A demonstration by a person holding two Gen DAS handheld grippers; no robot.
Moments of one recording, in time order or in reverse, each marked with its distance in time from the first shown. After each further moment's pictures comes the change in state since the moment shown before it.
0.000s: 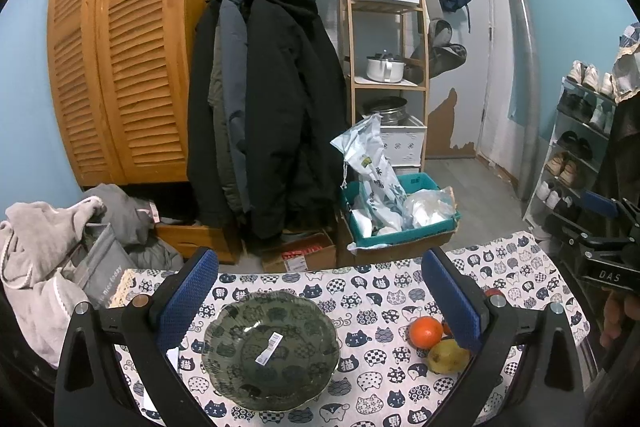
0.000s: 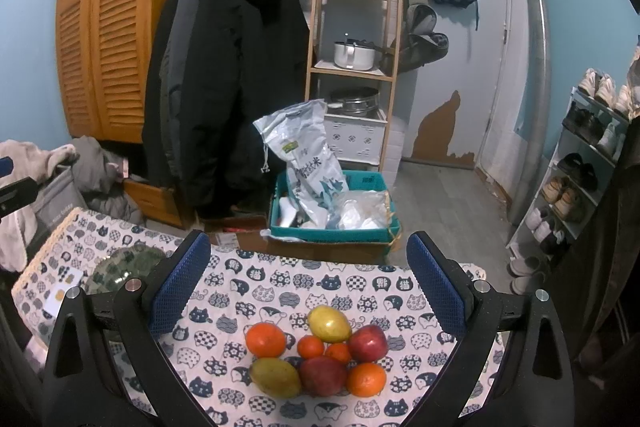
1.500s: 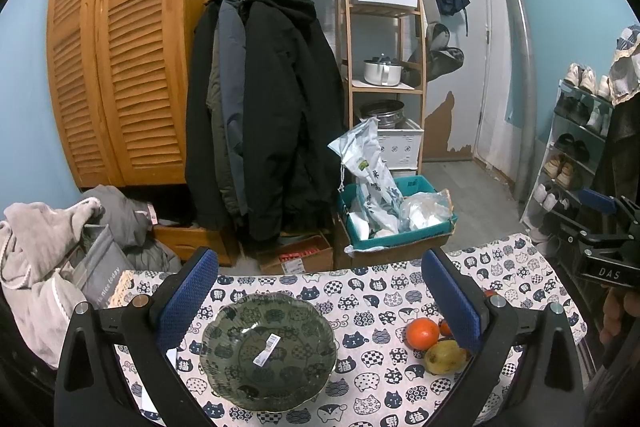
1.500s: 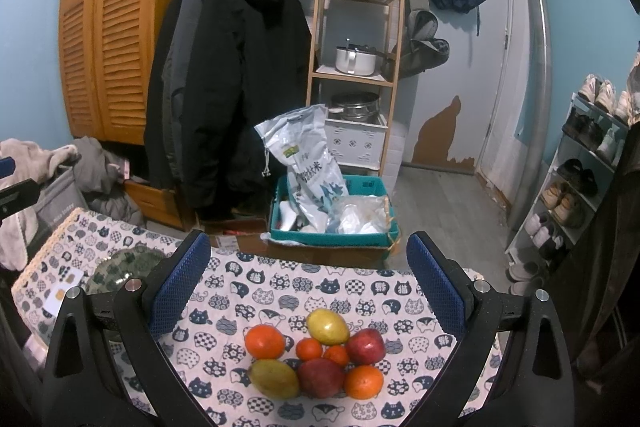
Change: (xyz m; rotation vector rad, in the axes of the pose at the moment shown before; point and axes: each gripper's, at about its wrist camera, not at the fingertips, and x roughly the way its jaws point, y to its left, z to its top) left arm -0.003 -0.003 0.004 0.009 -0.004 -0.008; right arm -0.001 0.005 -0.001 -0.008 -0.002 -0.001
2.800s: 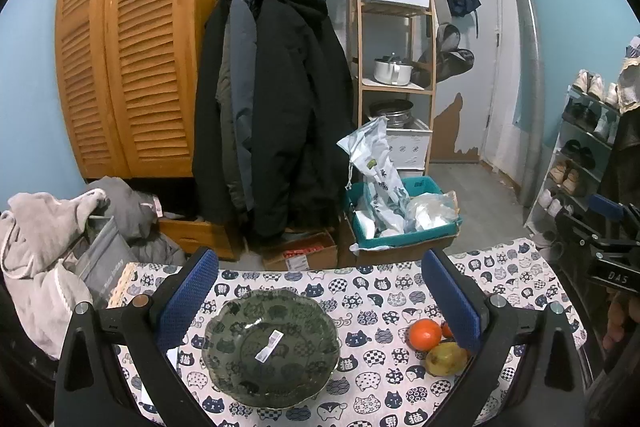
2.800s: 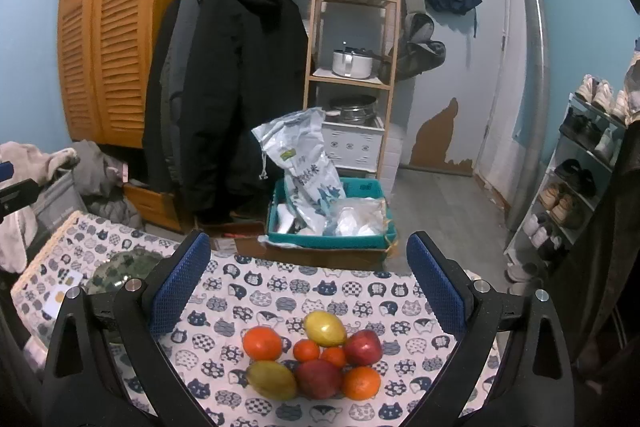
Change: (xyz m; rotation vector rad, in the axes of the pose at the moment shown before) left arm -0.001 0.002 -0.001 -0.019 0.008 0.011; right arm -0.003 0.000 0.007 0.000 -0.005 -0.004
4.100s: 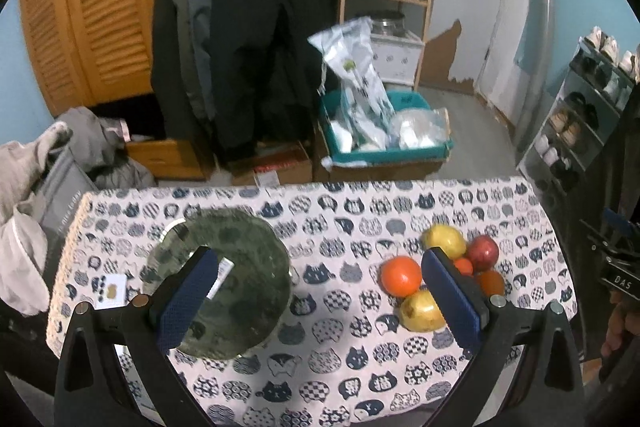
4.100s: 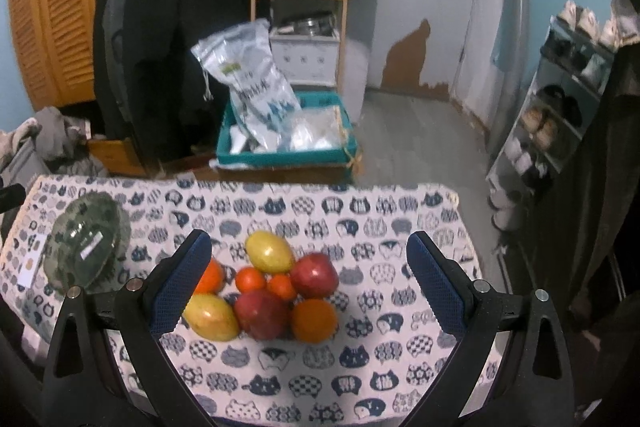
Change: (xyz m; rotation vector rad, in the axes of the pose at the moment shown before) left arm 0.088 -0.044 -0.046 -0.045 0.336 -0.056; right arm 0.047 -0.079 -0.074 0.089 0.260 -0.074
